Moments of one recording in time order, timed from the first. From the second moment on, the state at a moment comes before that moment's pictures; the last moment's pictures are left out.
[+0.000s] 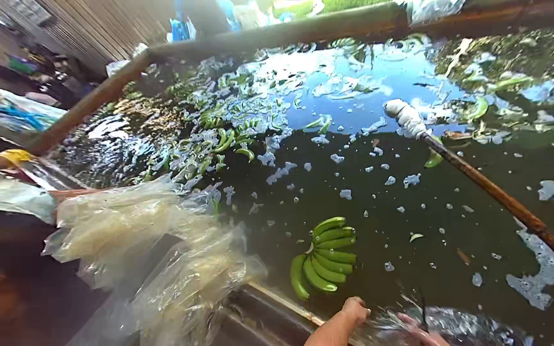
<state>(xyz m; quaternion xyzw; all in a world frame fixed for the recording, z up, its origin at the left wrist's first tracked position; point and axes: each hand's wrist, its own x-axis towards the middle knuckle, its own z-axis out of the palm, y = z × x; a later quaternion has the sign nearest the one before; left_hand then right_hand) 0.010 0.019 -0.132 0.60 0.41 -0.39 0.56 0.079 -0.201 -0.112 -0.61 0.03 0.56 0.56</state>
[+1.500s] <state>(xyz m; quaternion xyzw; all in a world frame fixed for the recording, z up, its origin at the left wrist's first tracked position) 0.038 0.021 -0.160 0.34 0.67 -0.15 0.64 0.128 -0.212 -0.093 -0.83 0.10 0.44 0.33</state>
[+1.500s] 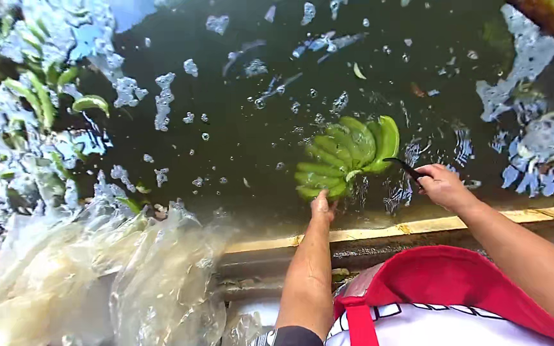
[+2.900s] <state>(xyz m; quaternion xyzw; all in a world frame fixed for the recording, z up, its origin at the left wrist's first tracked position) 0.047 0.020 -0.158 0.37 0.57 -0.23 0.69 0.123 -0.159 -0.074 -0.65 0.16 0.69 0.27</state>
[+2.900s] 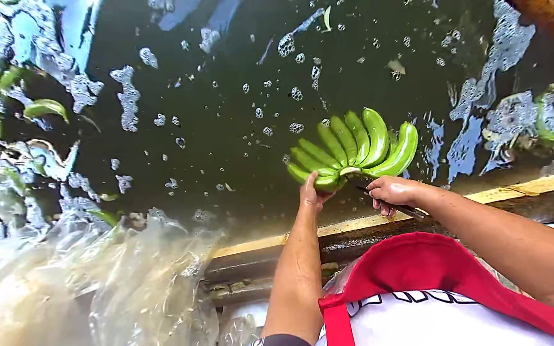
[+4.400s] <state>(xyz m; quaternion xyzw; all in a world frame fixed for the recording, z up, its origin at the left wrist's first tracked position) 0.015 0.052 -0.165 0.59 0.53 -0.11 0.60 0.102 -0.183 -0.034 -0.83 -0.05 0.51 0.22</state>
